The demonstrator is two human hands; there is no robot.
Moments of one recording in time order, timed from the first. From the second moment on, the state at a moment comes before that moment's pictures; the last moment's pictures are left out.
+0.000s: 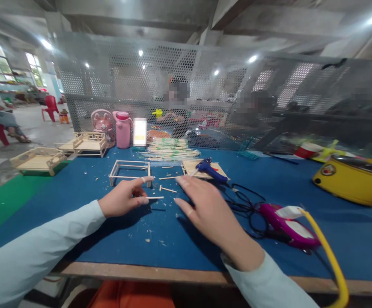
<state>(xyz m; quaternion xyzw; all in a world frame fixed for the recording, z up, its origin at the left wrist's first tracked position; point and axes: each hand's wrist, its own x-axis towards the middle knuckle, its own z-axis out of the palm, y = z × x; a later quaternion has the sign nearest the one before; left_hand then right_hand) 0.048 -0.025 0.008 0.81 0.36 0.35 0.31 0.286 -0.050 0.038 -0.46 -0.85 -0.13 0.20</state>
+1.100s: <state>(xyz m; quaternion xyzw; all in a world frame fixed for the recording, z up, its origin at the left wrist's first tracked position) -0.050 0.019 -0.008 0.69 0.53 0.35 0.35 0.169 -0.003 0.008 -0.46 -0.87 -0.18 -0.02</state>
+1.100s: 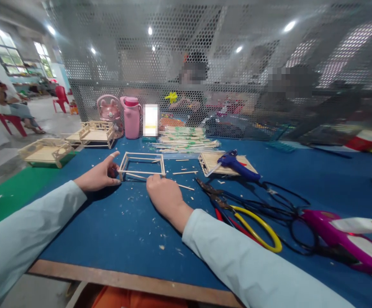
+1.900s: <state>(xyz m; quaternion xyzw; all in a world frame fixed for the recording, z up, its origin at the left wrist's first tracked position) -0.005 0.028 0.025 0.87 0.49 0.06 0.03 0.172 -0.001 0.004 -0.45 -0.88 -0.17 0.03</state>
